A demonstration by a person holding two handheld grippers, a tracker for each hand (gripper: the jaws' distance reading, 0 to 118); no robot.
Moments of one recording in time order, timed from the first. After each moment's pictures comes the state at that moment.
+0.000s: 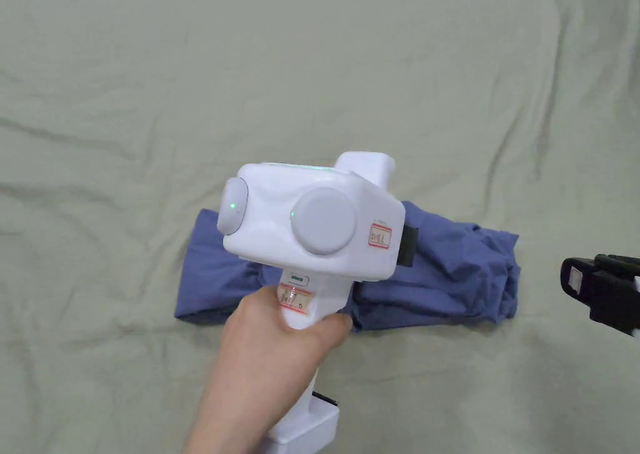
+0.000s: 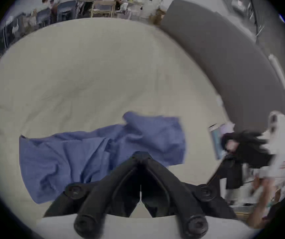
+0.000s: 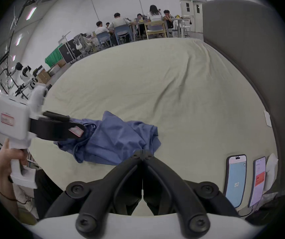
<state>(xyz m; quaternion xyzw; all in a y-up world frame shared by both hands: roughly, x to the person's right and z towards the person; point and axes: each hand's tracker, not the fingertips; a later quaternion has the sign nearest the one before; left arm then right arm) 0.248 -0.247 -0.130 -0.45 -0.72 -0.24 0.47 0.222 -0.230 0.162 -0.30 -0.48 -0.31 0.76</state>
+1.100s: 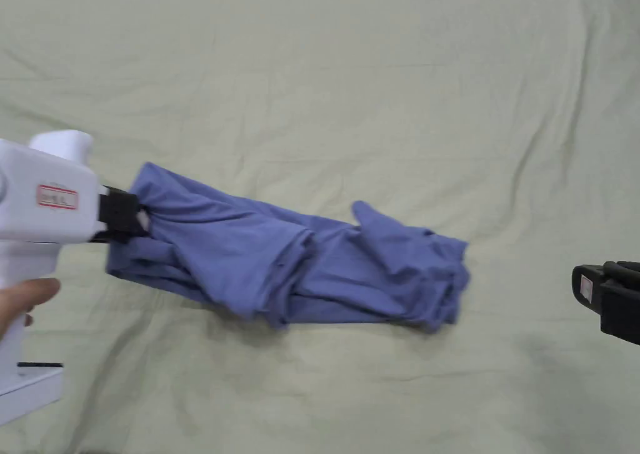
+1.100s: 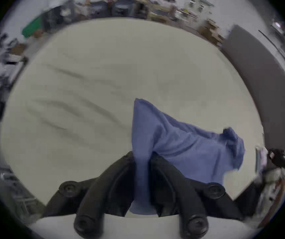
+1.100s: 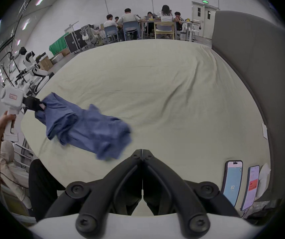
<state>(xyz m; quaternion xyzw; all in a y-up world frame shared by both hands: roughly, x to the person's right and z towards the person) 0.183 -0.225 -0.395 -0.42 -0.51 -0.28 0.69 0.210 -0.223 0.133 -0.34 -0.47 -0.27 0.77</state>
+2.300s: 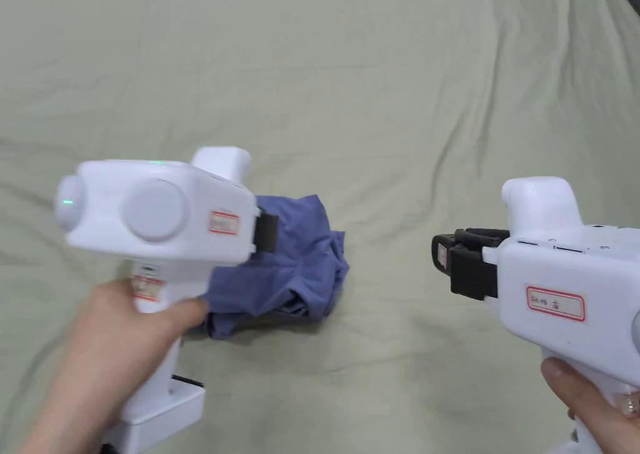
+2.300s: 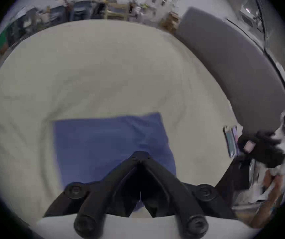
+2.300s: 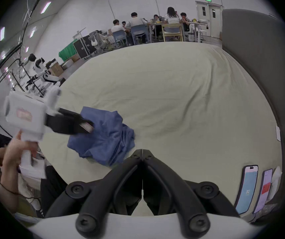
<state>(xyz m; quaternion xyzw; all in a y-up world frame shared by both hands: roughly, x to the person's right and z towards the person) 0.241 -0.275 -0.177 -0.43 -0.68 -0.30 0.51 0.220 -0.224 0.110 -0.31 -0.43 -0.30 0.80</state>
